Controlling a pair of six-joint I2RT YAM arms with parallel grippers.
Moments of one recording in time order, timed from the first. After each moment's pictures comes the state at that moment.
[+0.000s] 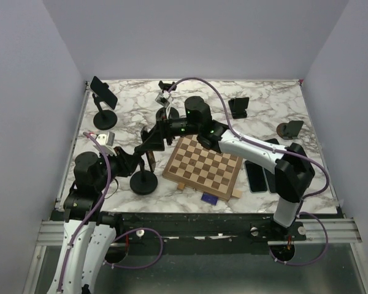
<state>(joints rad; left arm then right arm) -0.12 0.45 0.66 -0.53 0.38 -0.40 0.87 1.84 1.48 0.22 -0.75 0.45</state>
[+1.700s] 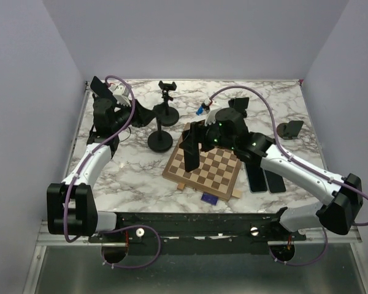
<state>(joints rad) -0.05 1.33 0.88 0.28 0.69 -0.42 0.83 1.33 1.18 -0.29 -0.10 0.45</state>
